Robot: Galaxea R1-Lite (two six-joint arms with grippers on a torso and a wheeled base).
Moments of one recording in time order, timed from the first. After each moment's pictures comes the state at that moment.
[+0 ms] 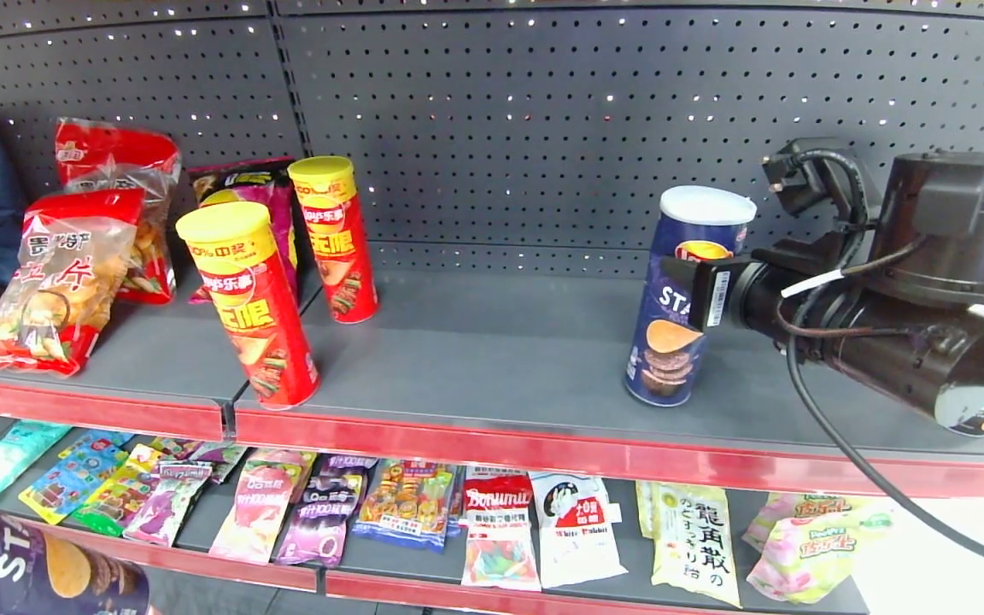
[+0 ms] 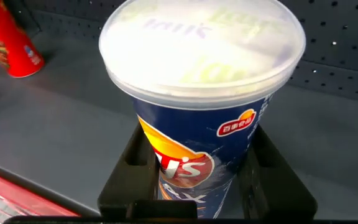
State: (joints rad) left arm -0.06 0.40 -0.43 0.10 -0.17 0.04; right arm 0.59 1.57 -0.89 -0.53 -0.33 0.04
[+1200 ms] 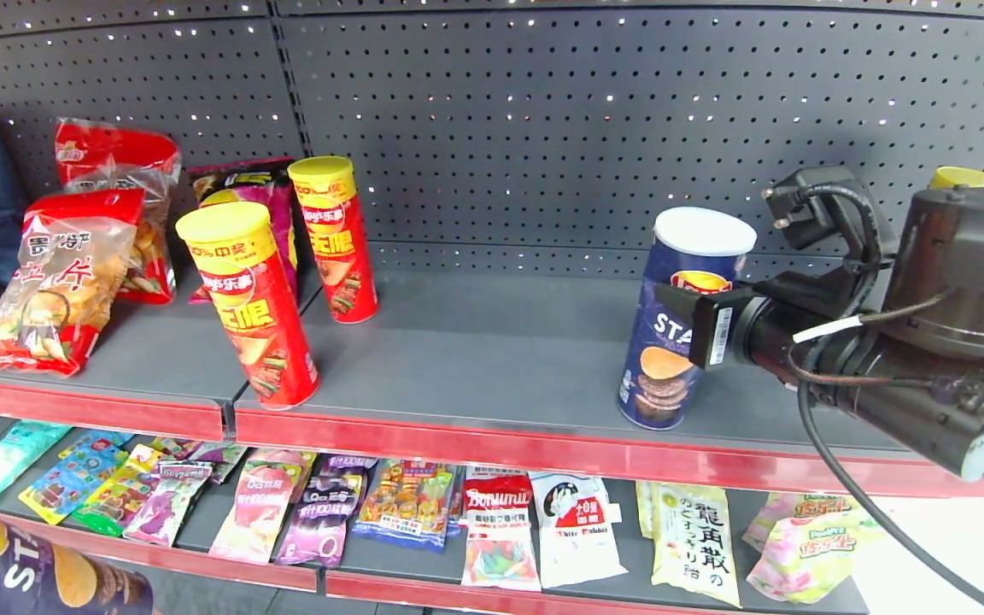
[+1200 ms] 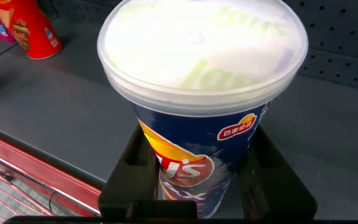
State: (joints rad) left arm -0.06 0.39 -0.40 0.10 -0.17 0.04; right arm 0.66 1.53 -0.79 -0.58 -0.36 0.03
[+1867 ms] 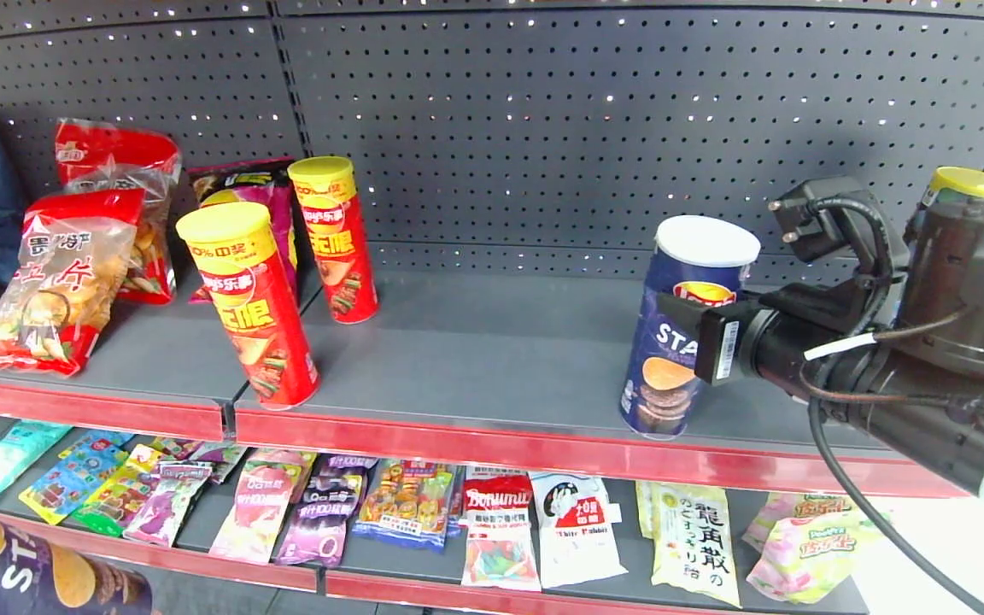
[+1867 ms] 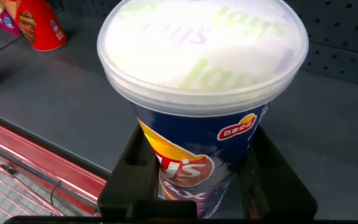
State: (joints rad) left arm -0.06 0.38 -0.40 0.10 -0.17 0.04; right arm 0.67 1.51 -0.75 -0.58 -0.35 0.03
